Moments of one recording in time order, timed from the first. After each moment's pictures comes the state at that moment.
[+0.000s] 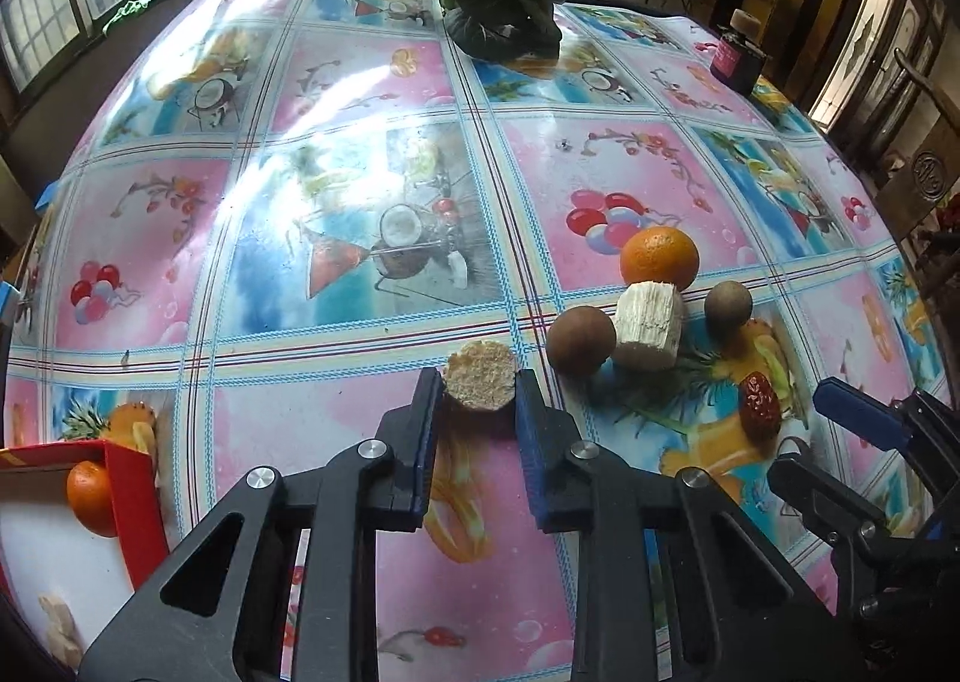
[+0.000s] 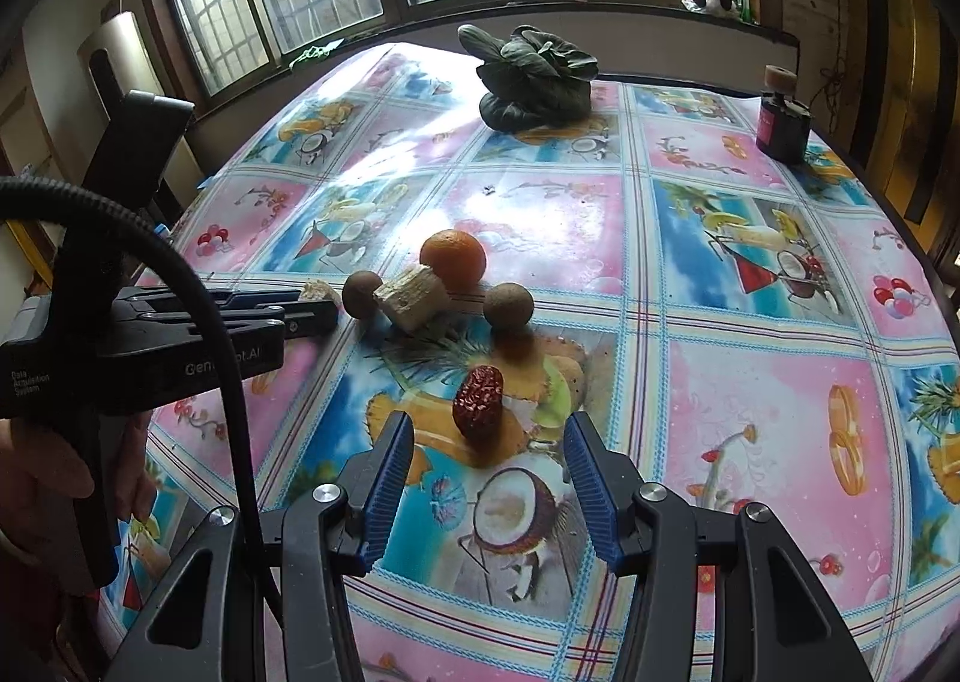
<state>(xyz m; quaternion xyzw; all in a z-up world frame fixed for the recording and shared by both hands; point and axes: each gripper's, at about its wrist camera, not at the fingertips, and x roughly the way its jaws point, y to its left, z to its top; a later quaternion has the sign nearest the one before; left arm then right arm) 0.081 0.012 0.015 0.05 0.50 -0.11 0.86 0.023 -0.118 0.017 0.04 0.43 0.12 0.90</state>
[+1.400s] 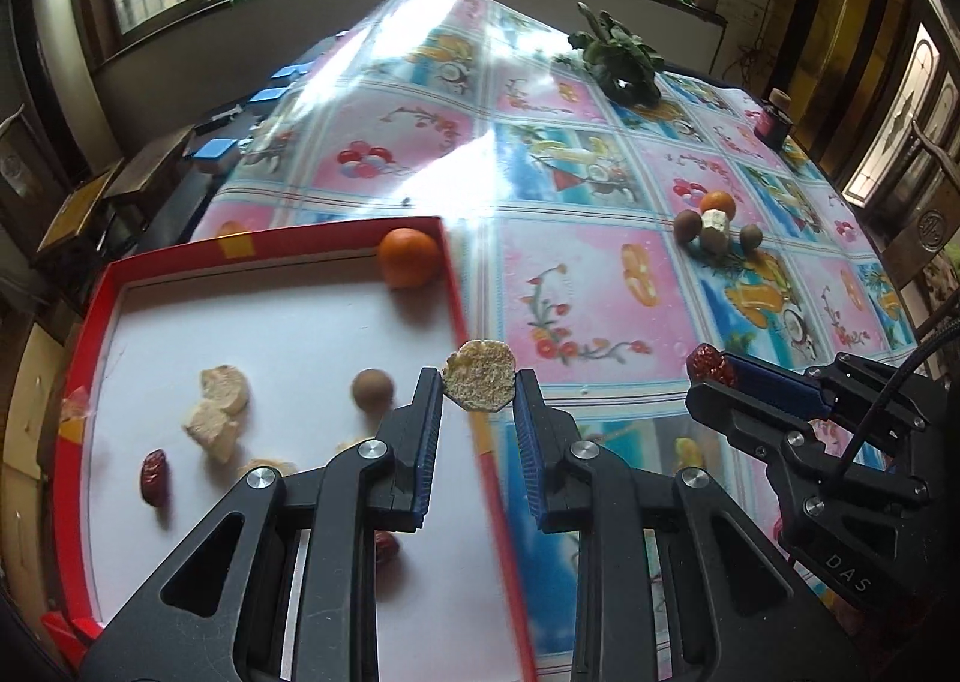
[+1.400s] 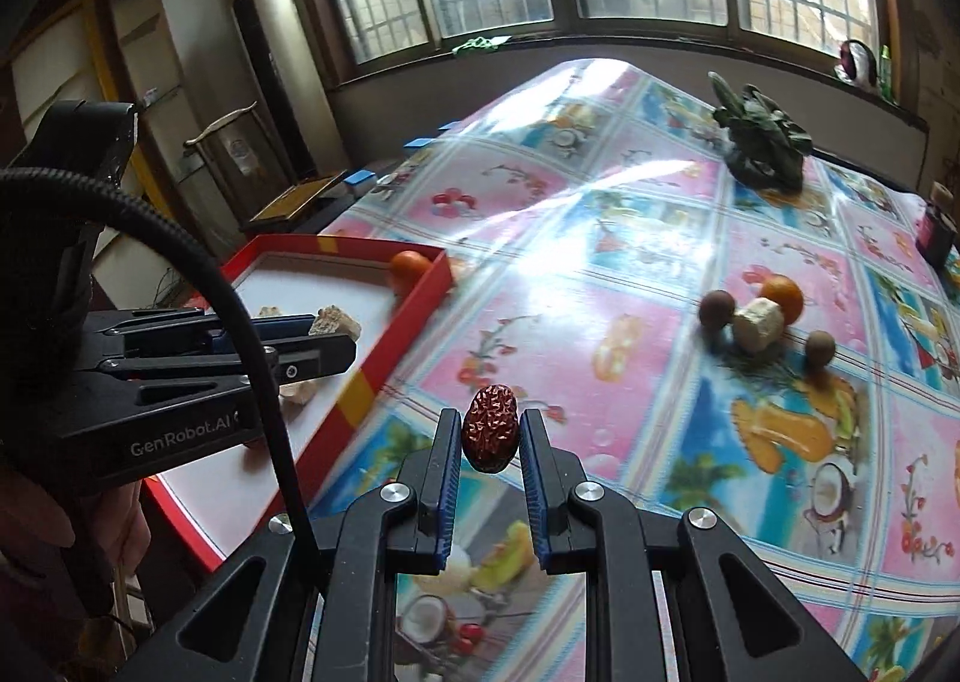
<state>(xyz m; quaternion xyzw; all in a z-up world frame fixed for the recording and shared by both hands) -0.066 0.148 0.067 -0.01 0.46 -0.03 0.89 -0.041 0.028 0.049 -0.01 0.39 0.26 0.88</state>
